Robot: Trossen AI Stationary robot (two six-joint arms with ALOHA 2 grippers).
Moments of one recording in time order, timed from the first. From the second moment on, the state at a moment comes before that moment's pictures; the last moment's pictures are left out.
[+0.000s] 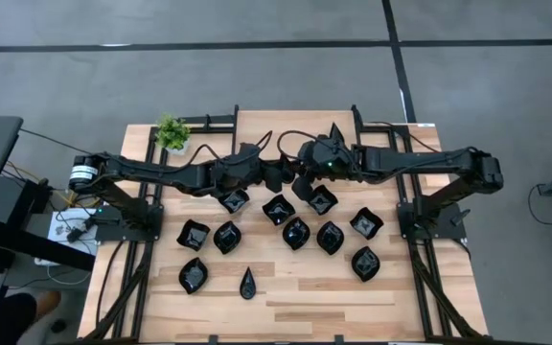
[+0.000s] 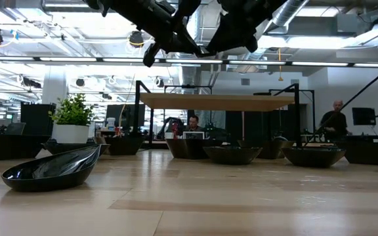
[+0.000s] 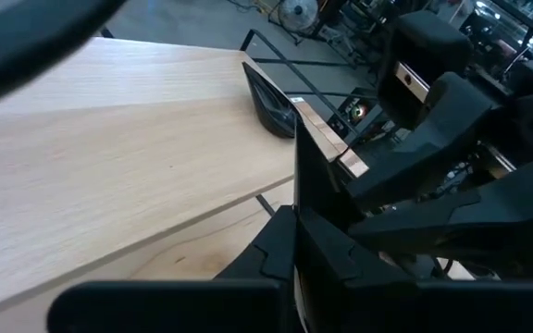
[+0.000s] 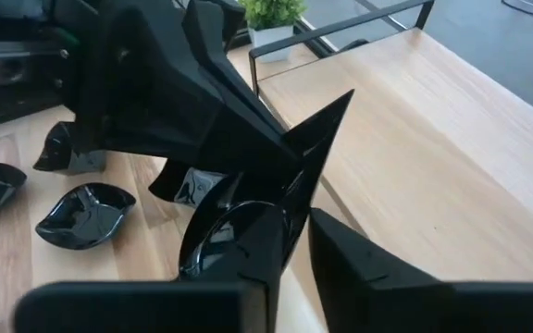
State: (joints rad) left arm 0.02 1.52 1.02 0.17 -0.49 -0.68; right arm -0.13 1.40 1.17 -0.34 0.26 0.22
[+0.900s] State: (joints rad) left arm 0.02 1.52 1.02 0.18 -0.46 -0.66; right arm -0.13 1.39 1.17 -0.34 0.26 0.24
